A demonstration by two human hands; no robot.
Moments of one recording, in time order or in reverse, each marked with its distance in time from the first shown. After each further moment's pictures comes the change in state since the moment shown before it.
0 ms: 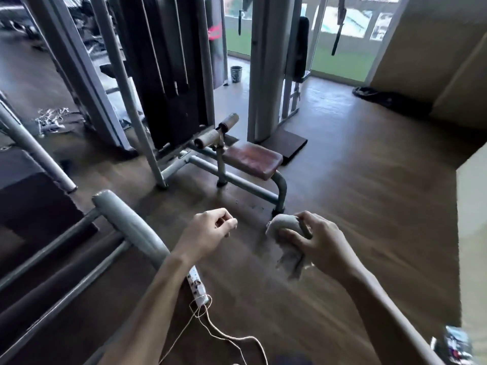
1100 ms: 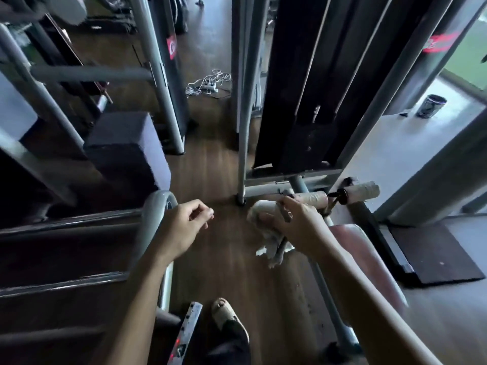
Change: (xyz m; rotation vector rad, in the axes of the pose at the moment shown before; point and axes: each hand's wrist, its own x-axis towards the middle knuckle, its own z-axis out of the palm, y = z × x) left_hand 0.432 -0.160 -0.153 -0.233 0.744 -0.548; right_hand 0.685 -0.132 0.183 0.032 -0.568 -0.660
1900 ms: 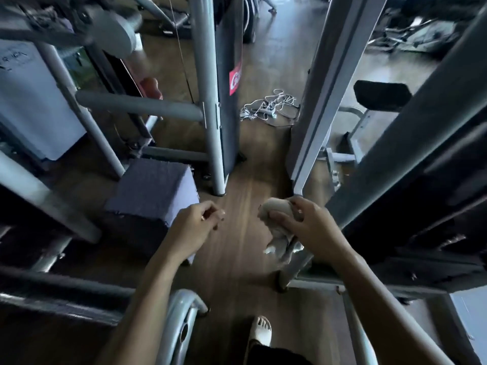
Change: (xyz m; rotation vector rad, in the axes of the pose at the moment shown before) left_hand 0.511 -0.060 -0.151 0.076 0.133 -0.167; right_hand 0.594 -0.079 0.074 0.111 -0.145 -0.131
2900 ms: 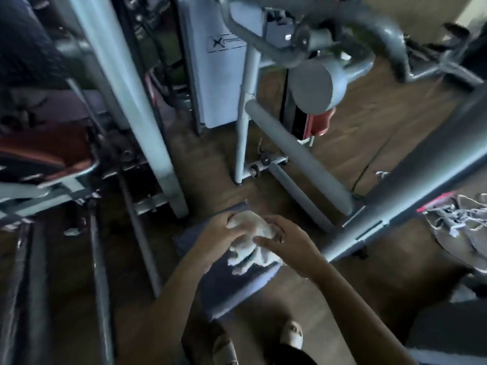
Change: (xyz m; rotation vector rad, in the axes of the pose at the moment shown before) left_hand 0.313 -0.147 -0.202 -0.614 0.583 -0.518; right_hand 0.484 -0.219 0.250 0.104 -0.926 -0.441
